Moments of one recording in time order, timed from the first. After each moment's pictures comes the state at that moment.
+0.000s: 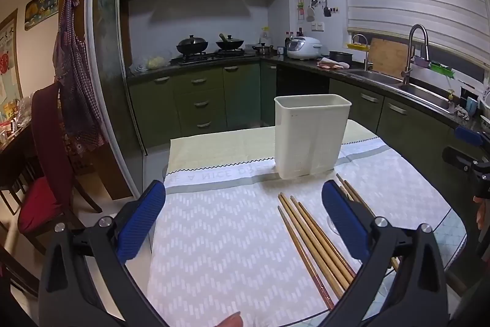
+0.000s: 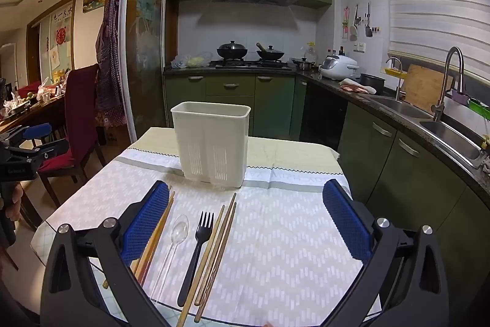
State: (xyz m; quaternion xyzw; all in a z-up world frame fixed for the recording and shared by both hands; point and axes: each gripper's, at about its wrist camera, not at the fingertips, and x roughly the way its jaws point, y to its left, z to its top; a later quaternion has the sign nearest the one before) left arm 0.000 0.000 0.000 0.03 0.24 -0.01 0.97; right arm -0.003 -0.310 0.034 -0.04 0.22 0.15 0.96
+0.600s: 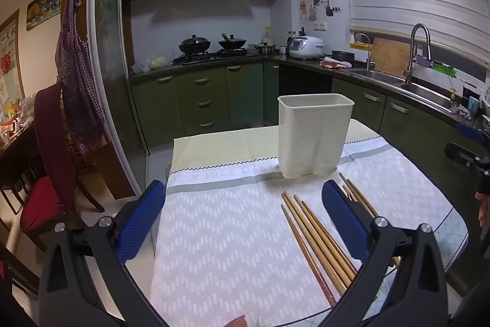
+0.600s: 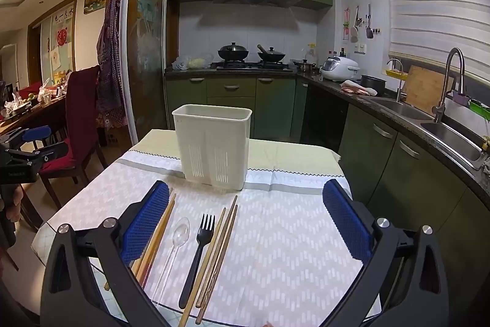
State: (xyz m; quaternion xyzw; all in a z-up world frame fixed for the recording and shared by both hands) left arm -0.006 0.007 0.006 0.03 0.24 0.00 0.97; right arm -0.003 -0.308 0.035 -0.04 0.22 0.15 0.96
